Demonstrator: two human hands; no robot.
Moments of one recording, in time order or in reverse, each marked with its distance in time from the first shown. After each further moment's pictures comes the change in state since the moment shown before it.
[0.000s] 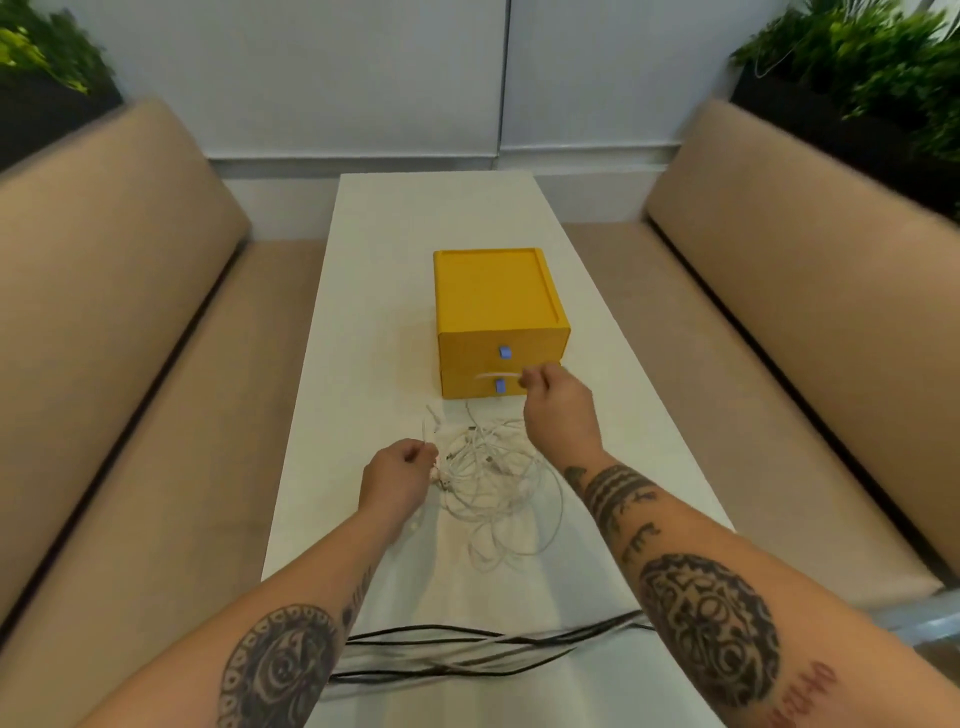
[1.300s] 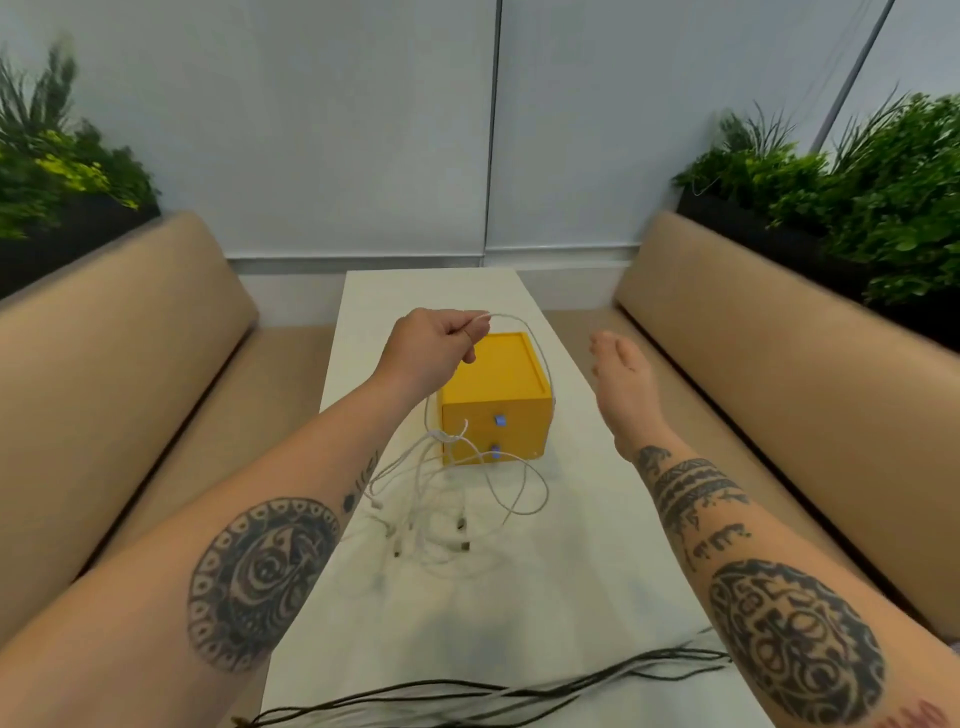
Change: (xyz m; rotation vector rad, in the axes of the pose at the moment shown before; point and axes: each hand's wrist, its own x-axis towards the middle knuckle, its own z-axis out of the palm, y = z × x) left_hand -0.025 0.215 -0.092 -0.061 -0.044 0.674; right_hand 0.003 -0.073 -0.098 0.336 0.250 -0.053
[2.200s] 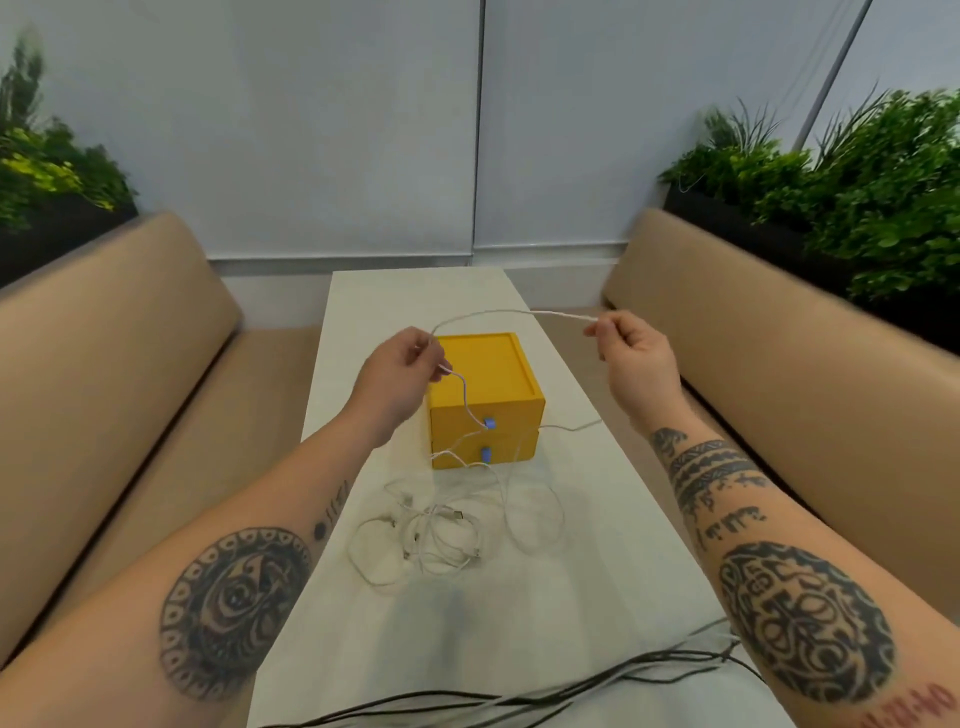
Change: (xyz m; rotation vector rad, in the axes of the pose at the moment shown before) left_hand -0.008 -0.034 0.003 -0.127 0.014 -0.131; right_hand 0.017 -0.016 -0.024 -0.060 -0.016 -0.215
